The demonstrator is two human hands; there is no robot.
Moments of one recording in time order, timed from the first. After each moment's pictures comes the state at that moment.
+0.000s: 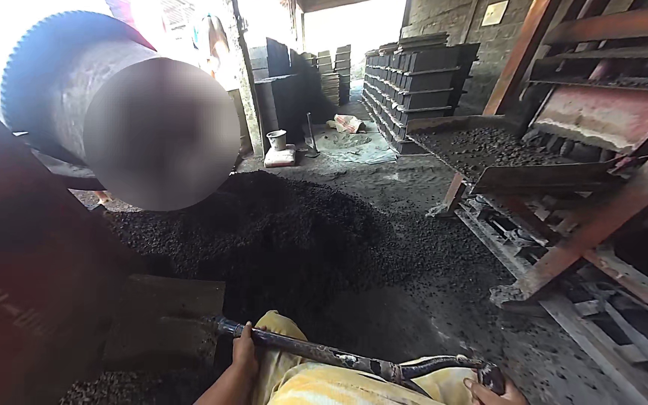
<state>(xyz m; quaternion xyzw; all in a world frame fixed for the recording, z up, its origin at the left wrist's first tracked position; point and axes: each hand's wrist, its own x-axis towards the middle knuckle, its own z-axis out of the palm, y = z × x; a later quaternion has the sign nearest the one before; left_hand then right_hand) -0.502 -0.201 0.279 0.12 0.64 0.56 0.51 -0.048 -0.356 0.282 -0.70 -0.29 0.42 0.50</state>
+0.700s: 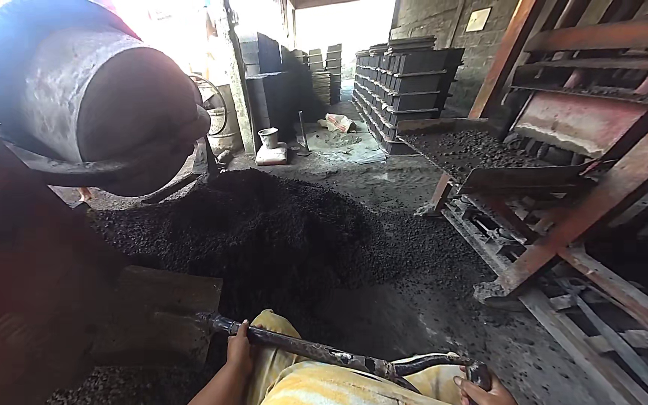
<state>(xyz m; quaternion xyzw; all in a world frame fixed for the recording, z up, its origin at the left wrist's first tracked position) -0.503 -0.195 0.279 0.12 0.63 0.56 0.52 -0.050 -0.357 0.281 -0.71 -0.25 0.44 0.50</state>
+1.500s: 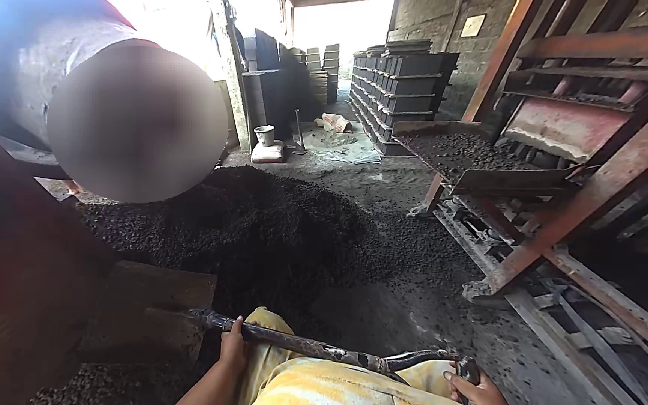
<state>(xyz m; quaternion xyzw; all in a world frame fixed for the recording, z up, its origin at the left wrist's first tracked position) -0.502 -0.193 0.279 0.12 0.63 0.56 0.53 -0.052 -0.357 0.288 -0.70 -0.24 0.44 0.52</state>
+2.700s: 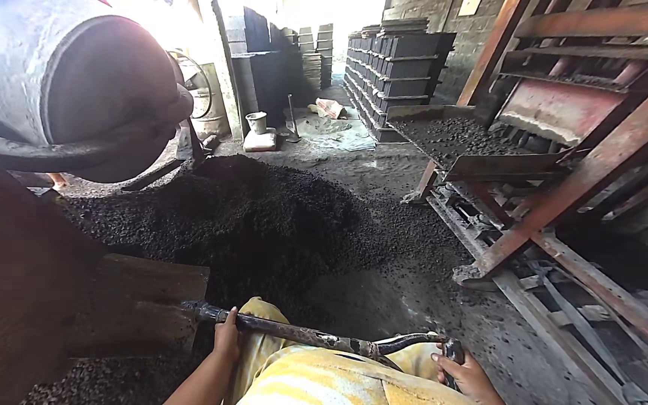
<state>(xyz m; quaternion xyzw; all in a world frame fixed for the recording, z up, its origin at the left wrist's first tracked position) -0.500 -0.194 0.281 0.13 0.63 0.56 0.52 -0.048 -0.353 0.275 -0.69 -0.23 0.44 0.52</state>
